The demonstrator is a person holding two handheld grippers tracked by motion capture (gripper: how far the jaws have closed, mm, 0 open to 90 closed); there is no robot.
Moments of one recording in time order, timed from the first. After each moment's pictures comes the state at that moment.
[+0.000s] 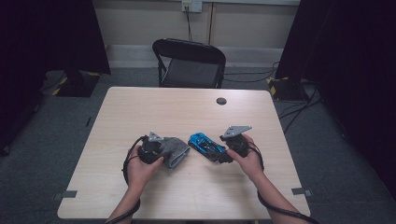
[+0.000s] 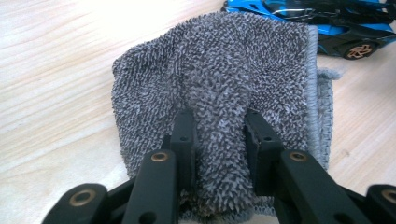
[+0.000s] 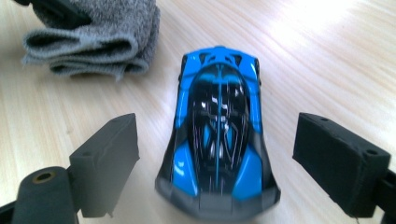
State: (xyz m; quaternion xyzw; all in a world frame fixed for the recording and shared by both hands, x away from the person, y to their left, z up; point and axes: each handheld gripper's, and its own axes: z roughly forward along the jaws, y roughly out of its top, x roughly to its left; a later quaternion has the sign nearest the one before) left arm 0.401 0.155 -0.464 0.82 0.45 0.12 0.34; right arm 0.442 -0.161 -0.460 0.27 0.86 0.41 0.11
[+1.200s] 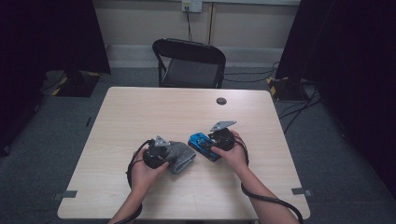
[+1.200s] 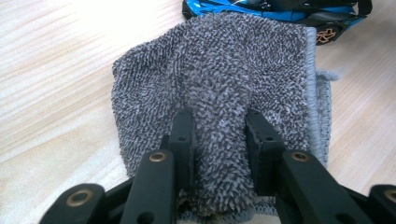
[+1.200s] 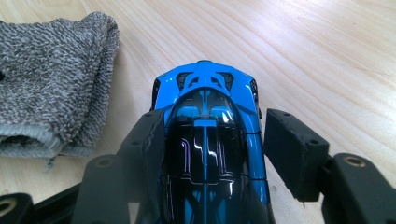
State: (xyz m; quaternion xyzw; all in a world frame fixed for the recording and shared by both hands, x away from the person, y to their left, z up) left arm 0.389 0.138 -0.464 0.84 0.41 0.11 0.34; right arm 0.472 -0.126 -0.479 0.30 0.86 0.39 0.12
